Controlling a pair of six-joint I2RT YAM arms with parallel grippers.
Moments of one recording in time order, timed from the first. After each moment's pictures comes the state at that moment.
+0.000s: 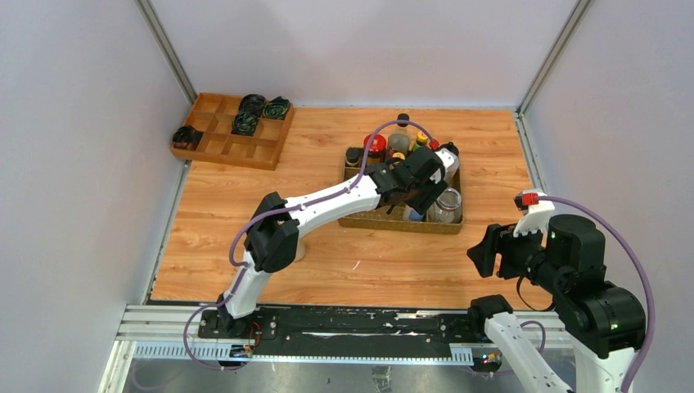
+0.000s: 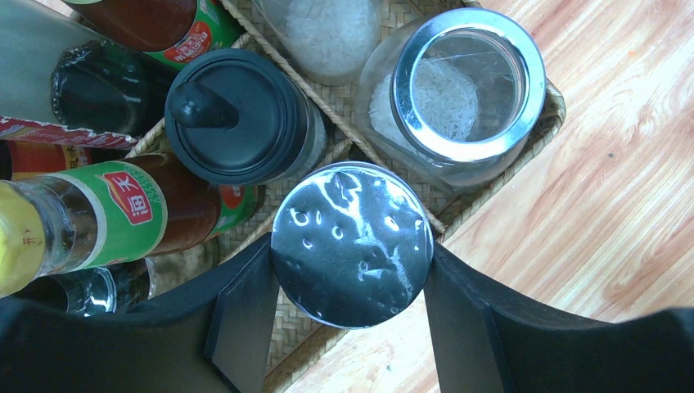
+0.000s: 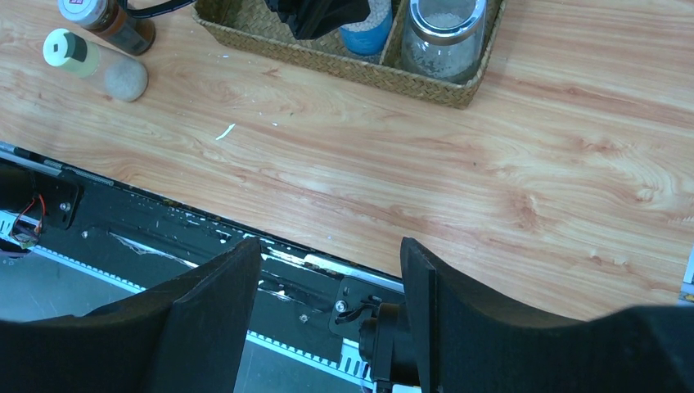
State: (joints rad) left arm -1.03 2.12 1.92 -0.55 -0.15 -0.11; right arm 0.21 0.55 1.31 -1.38 -0.19 0.11
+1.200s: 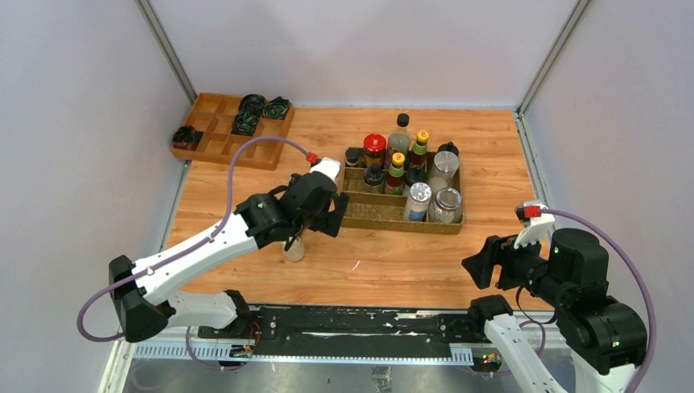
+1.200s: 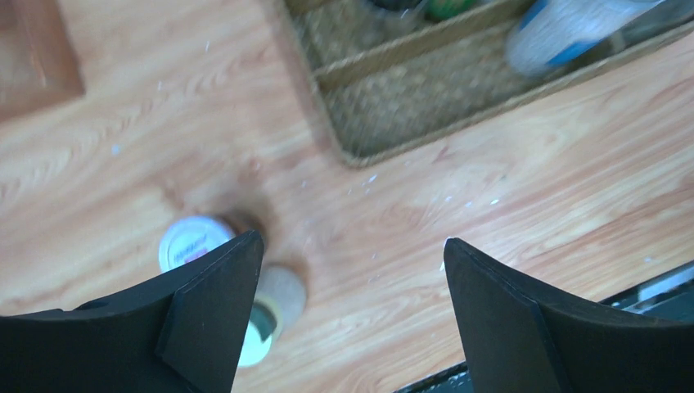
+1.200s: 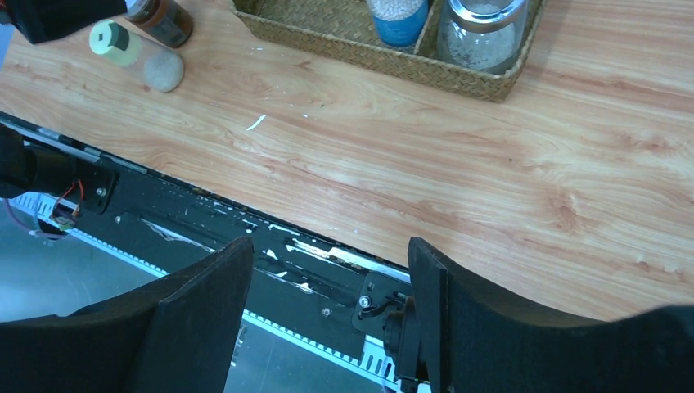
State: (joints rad) left arm -0.95 1.24 1.22 -0.76 -0.41 -0.35; right arm 0.21 0.47 1.27 -1.38 -0.26 0.14
